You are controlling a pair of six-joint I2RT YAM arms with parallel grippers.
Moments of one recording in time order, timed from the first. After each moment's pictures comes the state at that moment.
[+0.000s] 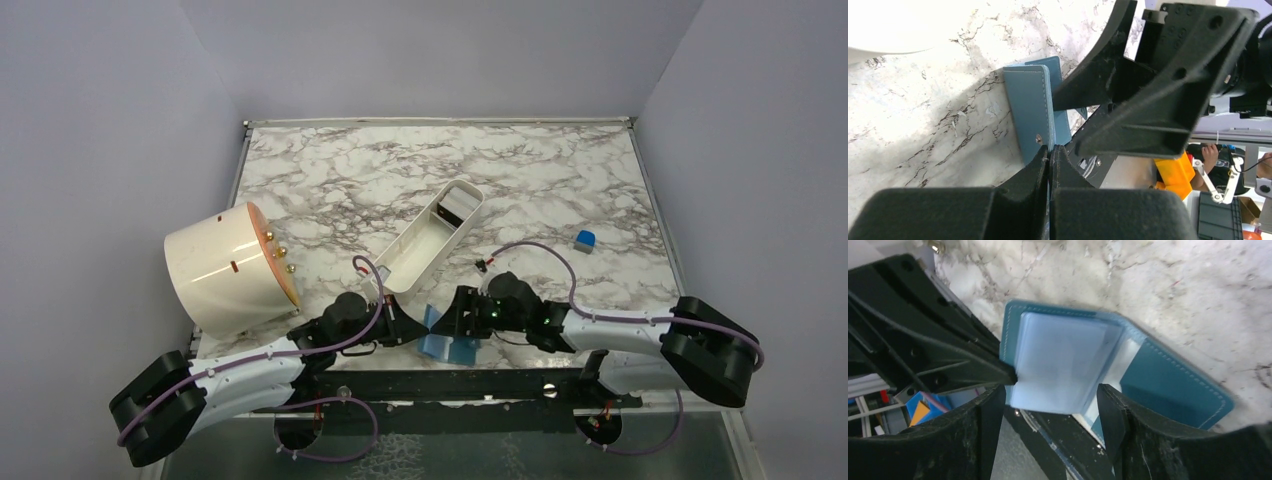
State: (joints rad) left arm -0.92 0.86 0.09 0.39 0.21 -1.05; right arm 0.99 1.26 0.36 0.31 -0.18 1.02
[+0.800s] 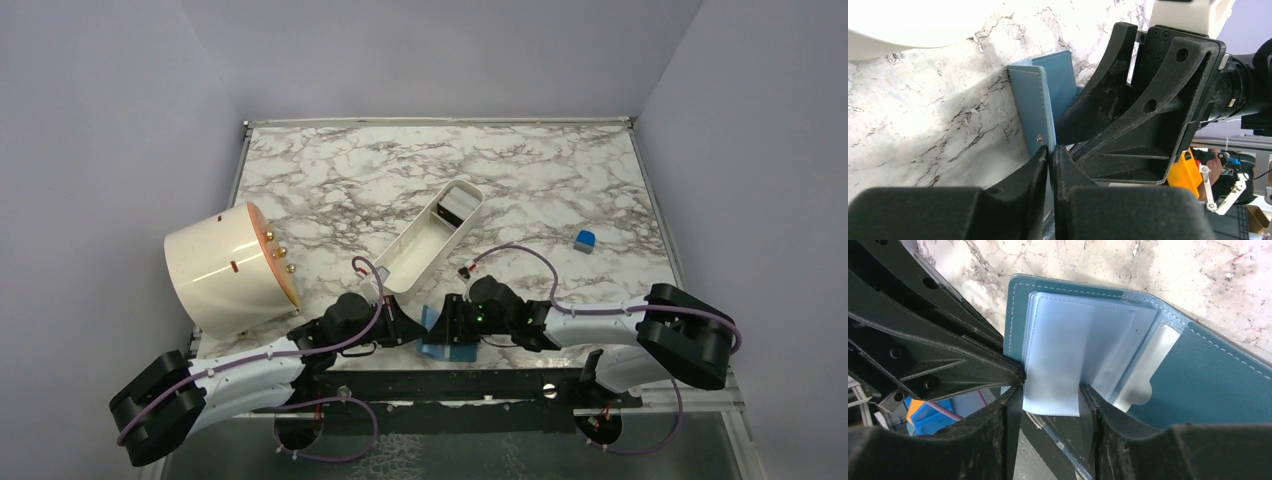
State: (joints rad) left arm -0.92 0.86 0.09 0.36 0.17 -1.05; right arm 1.07 1.38 0.44 0.29 -0.17 1.06
